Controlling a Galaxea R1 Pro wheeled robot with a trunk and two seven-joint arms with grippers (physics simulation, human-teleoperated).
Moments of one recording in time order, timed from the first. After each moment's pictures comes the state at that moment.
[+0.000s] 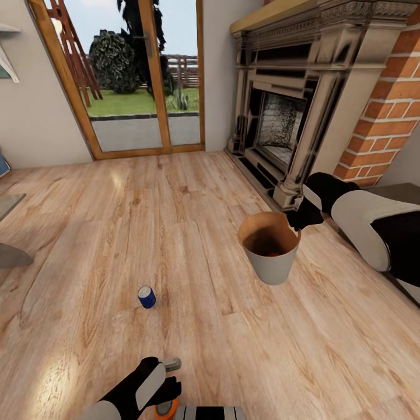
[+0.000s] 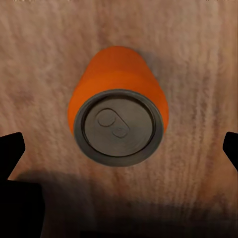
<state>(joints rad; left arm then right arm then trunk) -0.54 -0.08 -0.43 -0.46 0.77 0.61 0.43 -1.69 -0.09 0.36 0.04 -0.04 1.05 0.20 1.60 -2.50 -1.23</state>
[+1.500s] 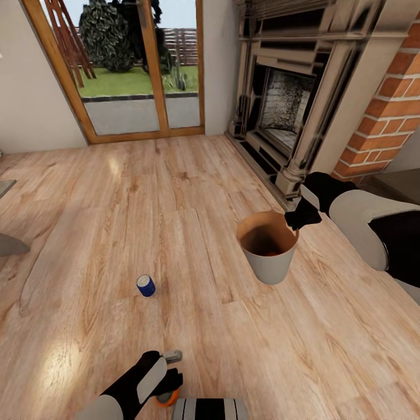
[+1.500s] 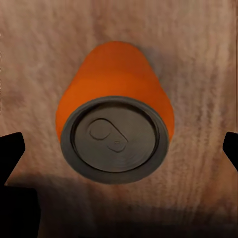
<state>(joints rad) -0.56 -0.08 -0.43 -0.48 0.77 0.60 0.43 -1.69 -0.08 0.36 0.04 -0.04 1.05 0.20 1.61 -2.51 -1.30</state>
